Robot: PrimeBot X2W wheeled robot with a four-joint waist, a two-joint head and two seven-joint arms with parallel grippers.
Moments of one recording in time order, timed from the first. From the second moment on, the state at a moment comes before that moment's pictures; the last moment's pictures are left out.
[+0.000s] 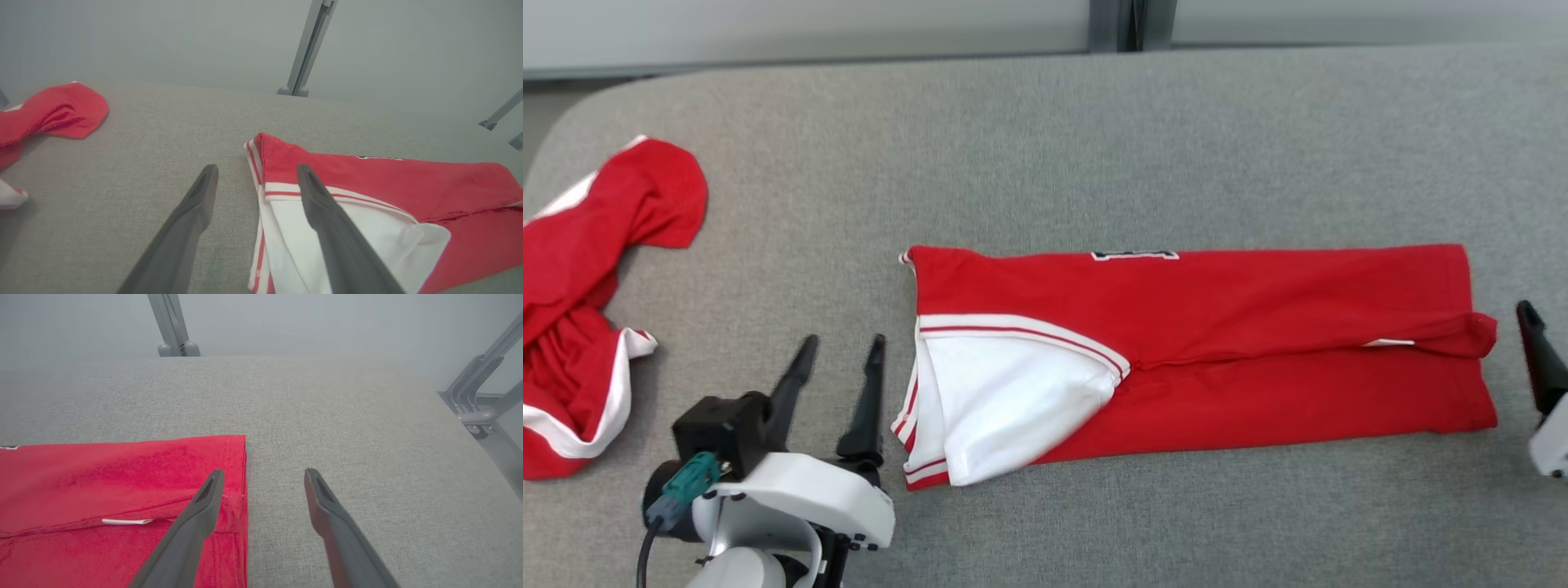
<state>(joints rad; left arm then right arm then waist) -0.16 0.43 -0.54 -0.14 -0.71 0.41 -0.07 -0.19 -0.29 -0.20 0.13 0.30 0.13 0.31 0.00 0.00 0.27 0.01</state>
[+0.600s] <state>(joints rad) -0.04 0.34 -0.50 -0.02 -0.69 0.39 -0.25 -0.07 -0.14 0.04 0.23 0.21 0.13 -0.12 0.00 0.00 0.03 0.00</state>
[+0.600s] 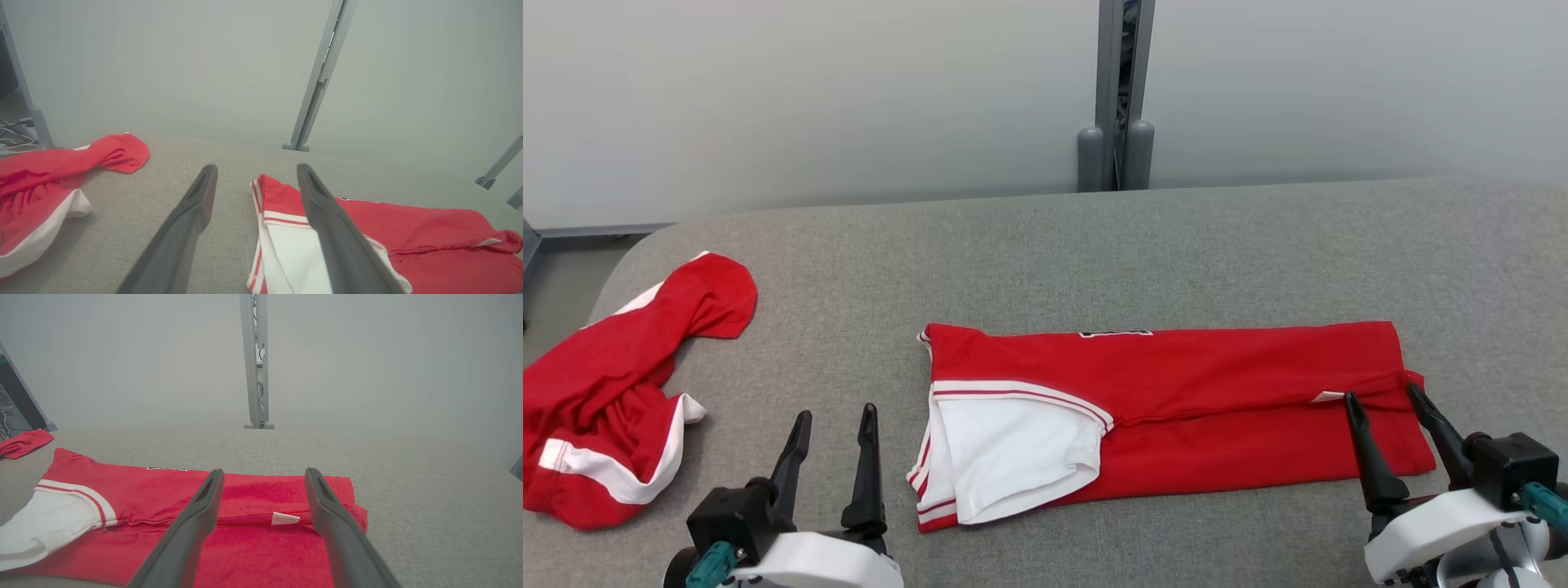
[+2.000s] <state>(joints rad) 0.16 0.13 -0.28 0.10 -0.31 0.13 -0.26 0.09 -0.05 -0.03 0.32 0.30 0.13 -0.26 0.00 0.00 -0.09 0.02</state>
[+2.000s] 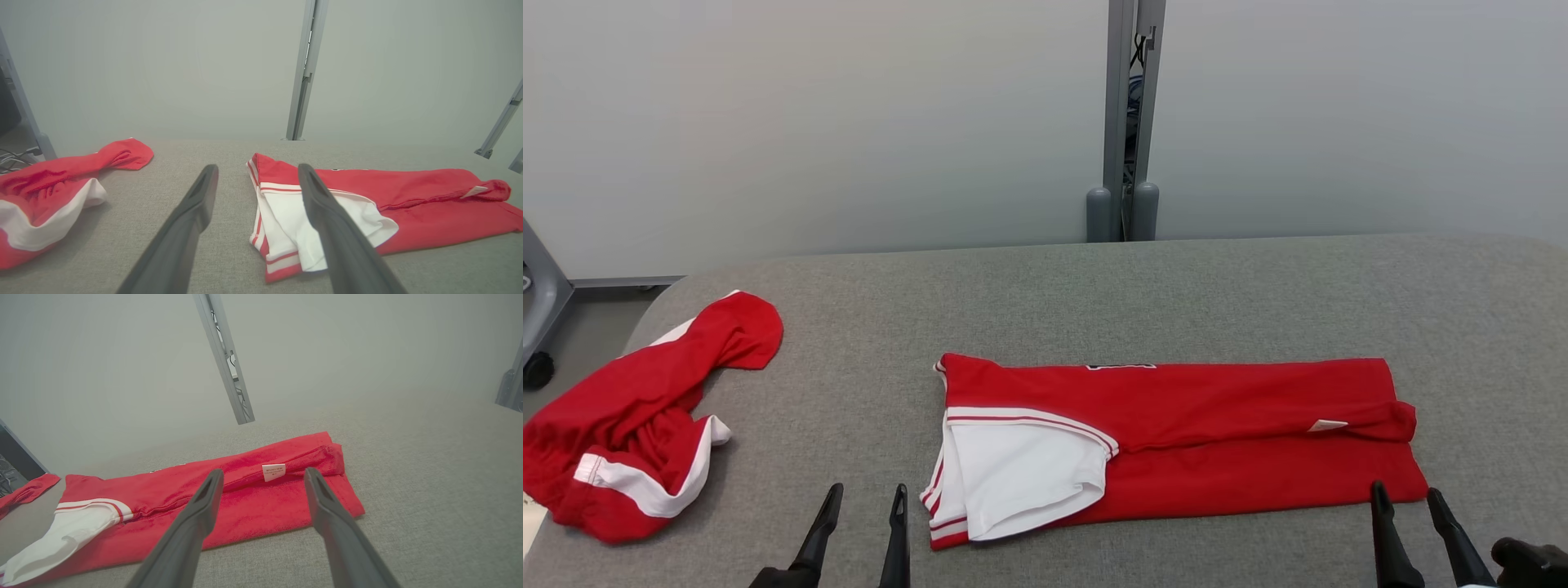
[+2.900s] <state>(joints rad) 0.09 0.09 -0.30 0.16 -0.23 0.03 -0.26 -0.50 -0.13 -0.40 1.09 0.24 0.13 -0.18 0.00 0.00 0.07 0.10</state>
